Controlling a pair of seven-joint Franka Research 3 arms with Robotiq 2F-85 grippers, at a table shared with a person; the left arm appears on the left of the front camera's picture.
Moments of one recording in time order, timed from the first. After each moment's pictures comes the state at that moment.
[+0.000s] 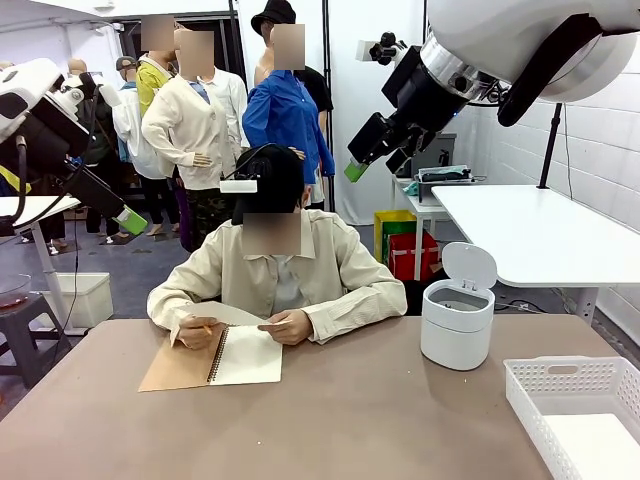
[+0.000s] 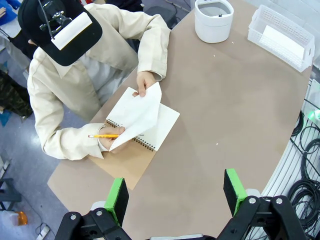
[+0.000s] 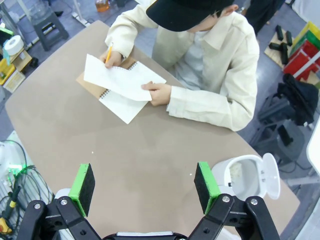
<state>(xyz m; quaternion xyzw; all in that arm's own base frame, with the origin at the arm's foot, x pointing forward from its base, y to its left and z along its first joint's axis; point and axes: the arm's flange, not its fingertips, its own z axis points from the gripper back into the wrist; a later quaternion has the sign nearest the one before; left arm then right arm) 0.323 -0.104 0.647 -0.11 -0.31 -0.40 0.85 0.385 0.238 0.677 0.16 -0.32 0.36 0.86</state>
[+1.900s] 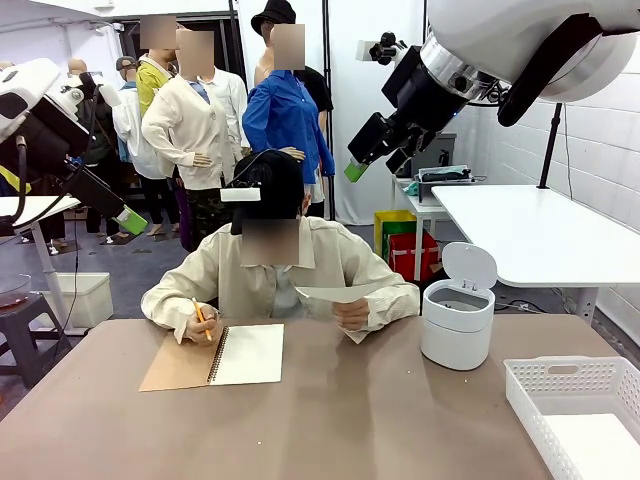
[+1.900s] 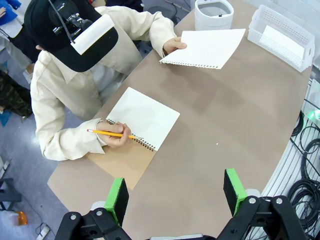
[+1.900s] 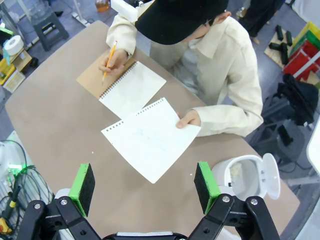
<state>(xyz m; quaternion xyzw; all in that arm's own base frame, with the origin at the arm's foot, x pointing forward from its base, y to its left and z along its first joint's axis) 0.323 -0.104 0.647 -0.11 -0.31 -0.40 0.85 0.385 0.238 0.677 0.16 -0.32 0.36 0.86</state>
